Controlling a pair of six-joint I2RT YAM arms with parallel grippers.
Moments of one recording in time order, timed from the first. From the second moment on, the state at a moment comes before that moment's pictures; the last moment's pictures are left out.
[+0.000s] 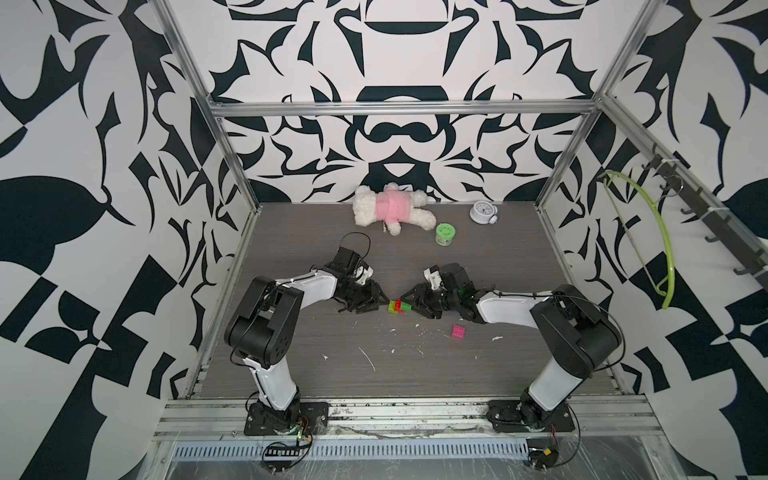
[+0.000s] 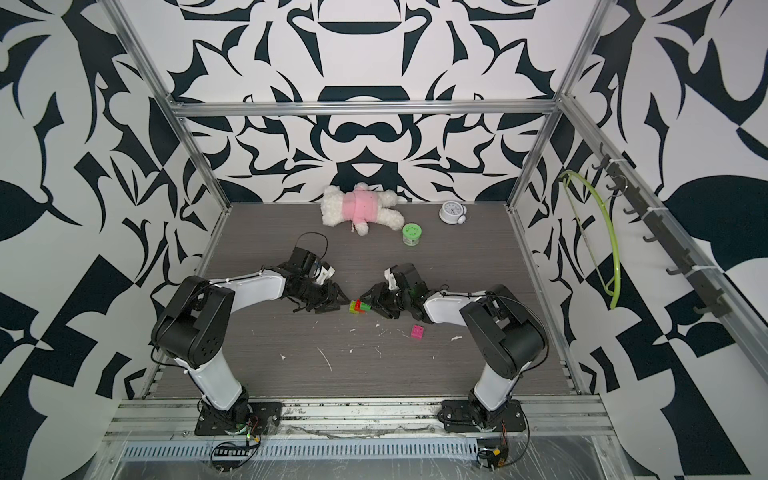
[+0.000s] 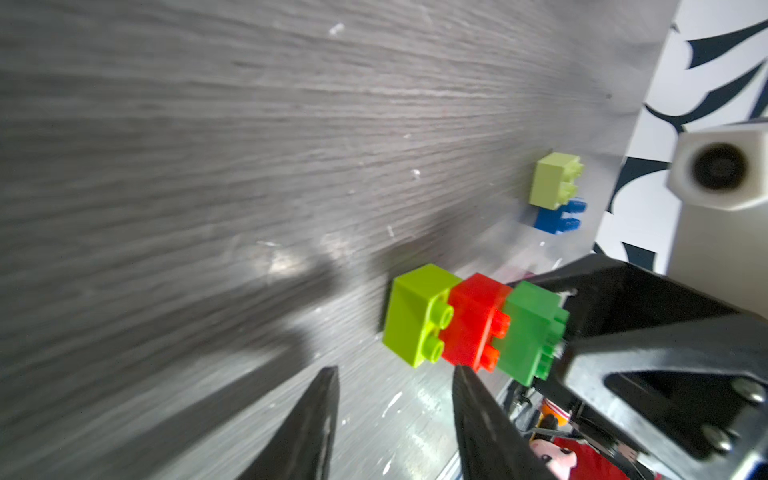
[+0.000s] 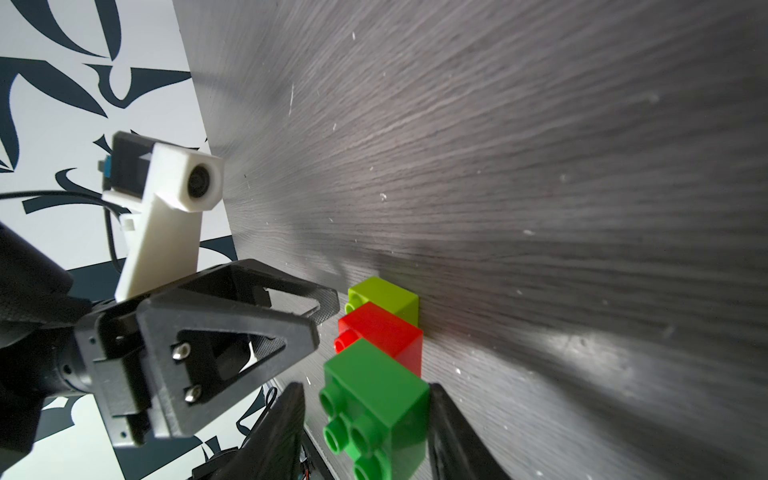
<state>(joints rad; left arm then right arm) -0.43 1.76 0.93 -0.31 0.69 -0.60 0.58 1.68 0.73 0.23 -0.55 1.10</state>
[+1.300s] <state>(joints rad) -0.45 1.81 0.93 -0.21 0.75 -0.60 0.58 1.66 0.74 0.23 -0.55 1.10</state>
